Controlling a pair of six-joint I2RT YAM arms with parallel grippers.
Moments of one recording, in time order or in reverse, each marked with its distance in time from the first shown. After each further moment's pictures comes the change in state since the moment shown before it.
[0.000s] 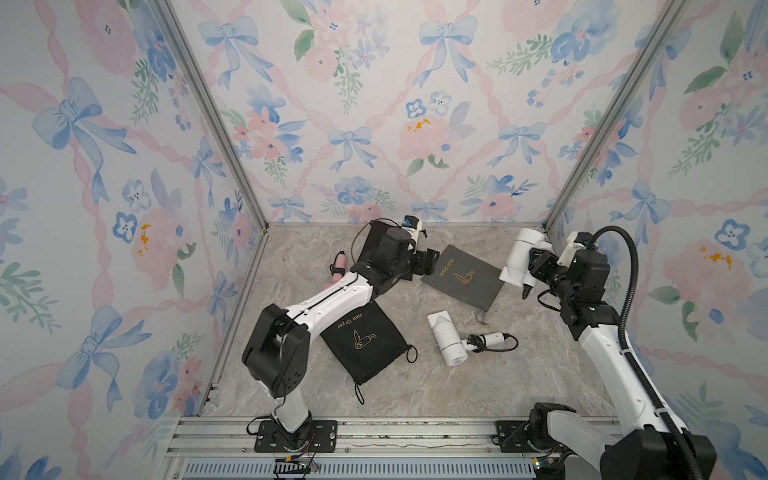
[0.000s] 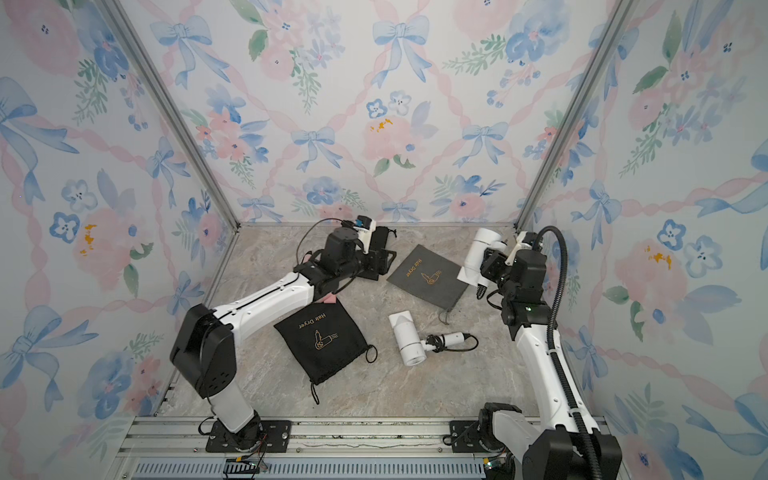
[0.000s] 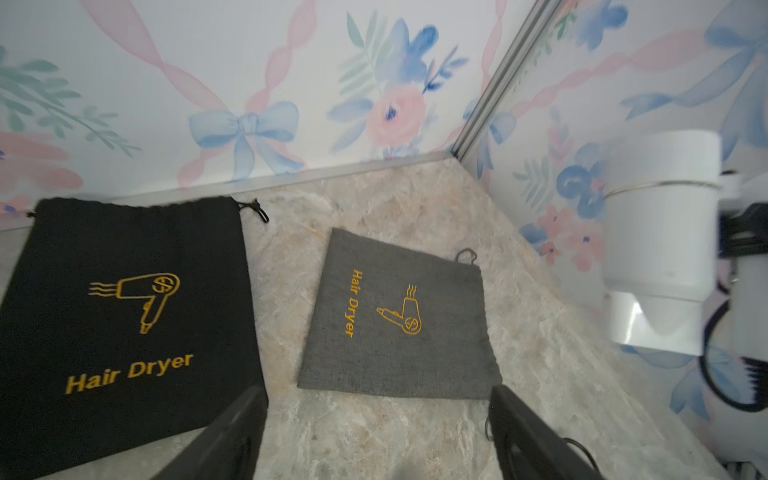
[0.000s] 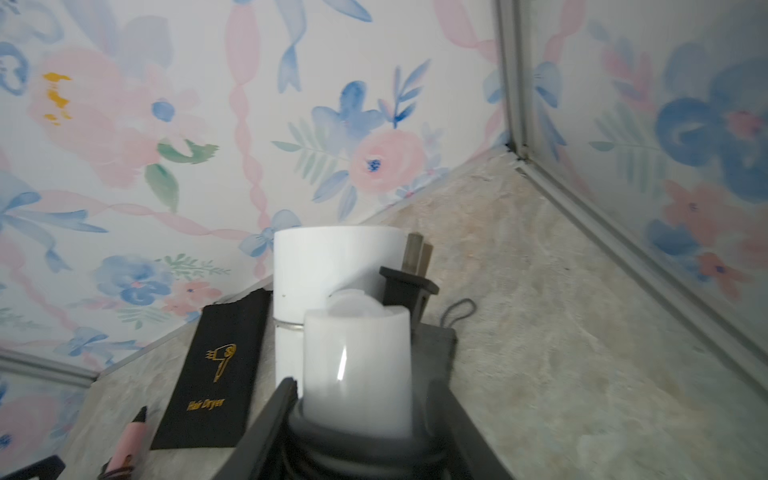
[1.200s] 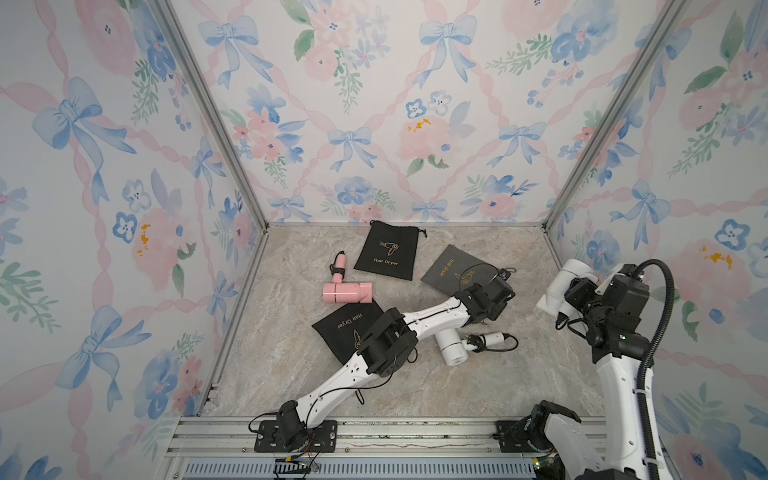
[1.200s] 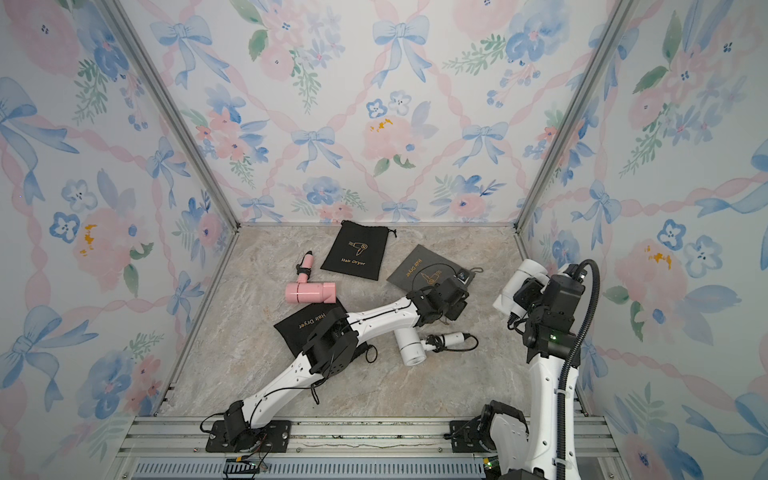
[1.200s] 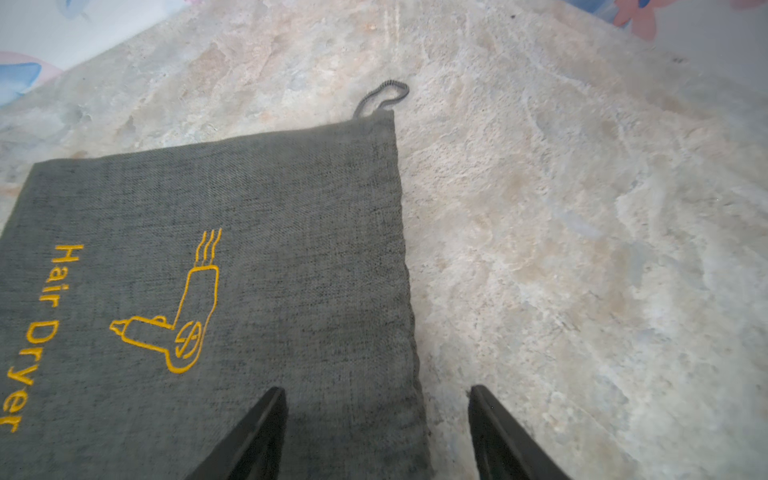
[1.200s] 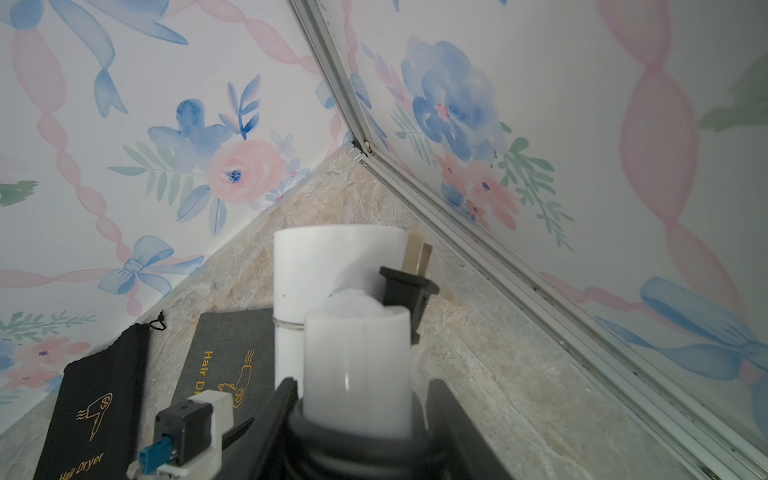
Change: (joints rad) left arm -0.339 0.848 0.885 -0.301 -0.318 0.126; right arm -0.230 -0.205 -0.052 -0.266 0.031 -0.050
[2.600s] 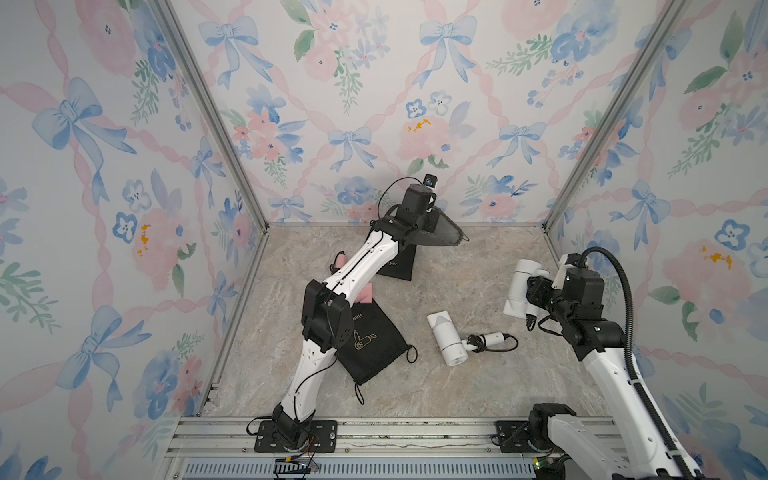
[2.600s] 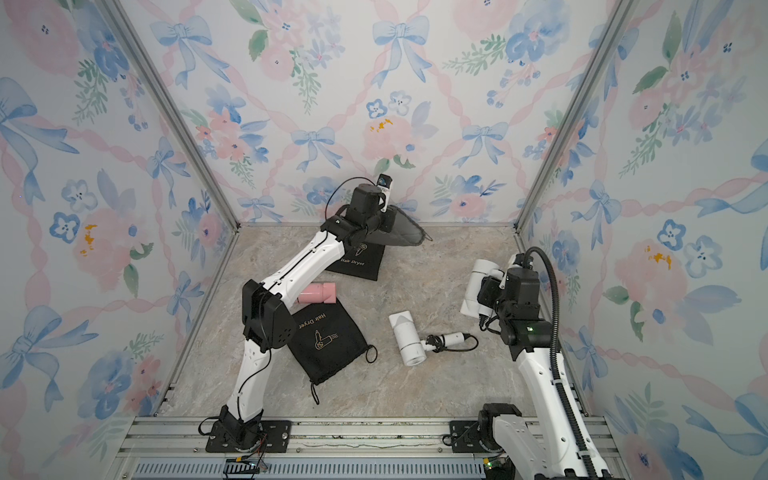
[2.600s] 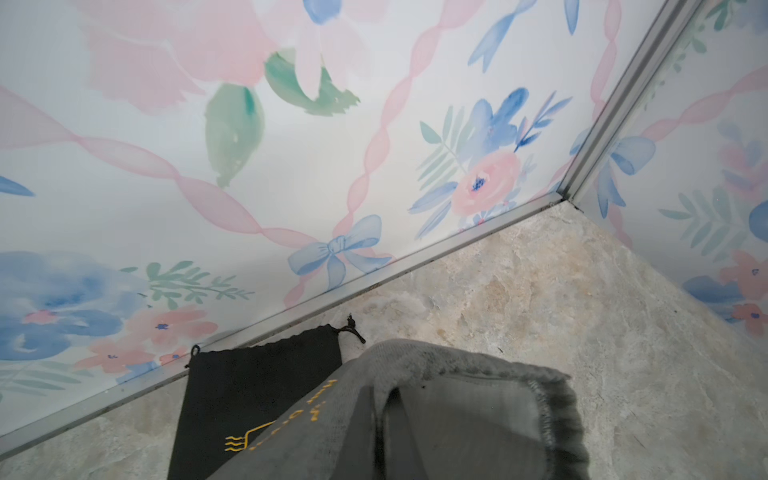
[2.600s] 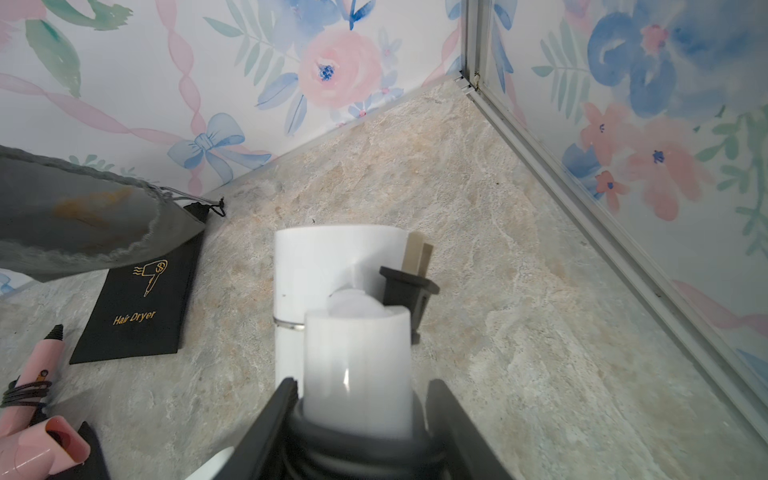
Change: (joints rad) left arm 0.438 -0.431 -0.023 -0.055 0.145 0.126; right arm 0.358 0.055 0.002 -0.018 0.068 -0.038
